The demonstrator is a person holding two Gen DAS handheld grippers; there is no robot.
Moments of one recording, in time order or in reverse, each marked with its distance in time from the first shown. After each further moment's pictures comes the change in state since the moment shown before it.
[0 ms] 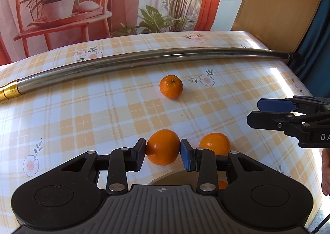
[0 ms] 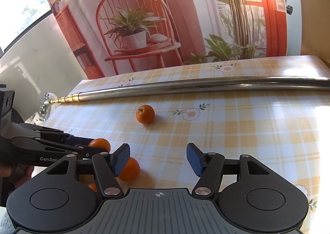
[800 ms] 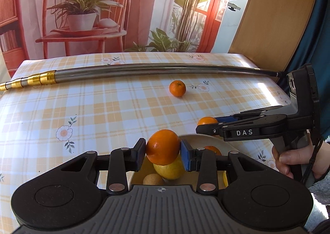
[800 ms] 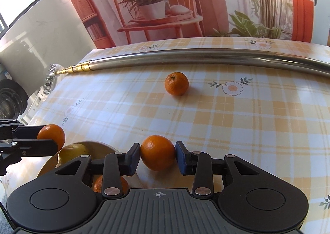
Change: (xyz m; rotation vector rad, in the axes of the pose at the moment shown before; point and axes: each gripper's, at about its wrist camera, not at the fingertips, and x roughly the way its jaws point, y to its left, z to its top) left arm -0.078 0.010 -0.055 -0.062 -0.138 -0.007; right arm 0.054 0.043 -0.014 -0.057 0.136 0.034
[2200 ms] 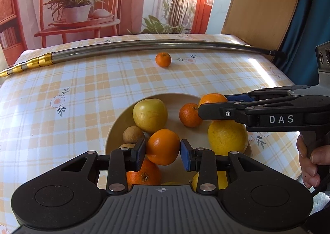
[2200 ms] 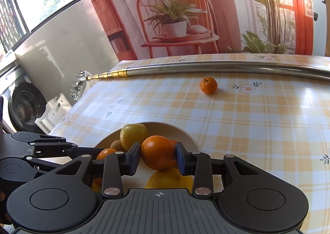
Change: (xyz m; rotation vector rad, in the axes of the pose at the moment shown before) left arm -0.016 -0.034 -0.048 0.045 0.047 0.021; right arm -0.074 0.055 -0.050 -0.042 -0.113 0.062
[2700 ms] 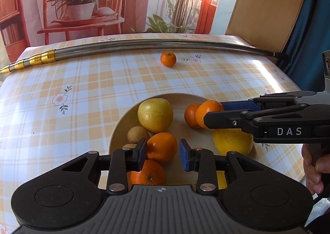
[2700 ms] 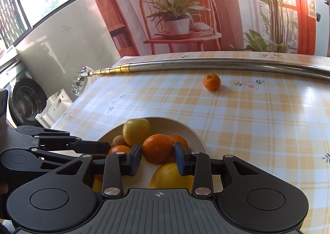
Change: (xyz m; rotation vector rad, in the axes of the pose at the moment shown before) left arm 0.003 0.004 0.001 -0.022 0.003 0.012; right arm 0.001 0.005 -0.003 -0.014 0.018 0.003
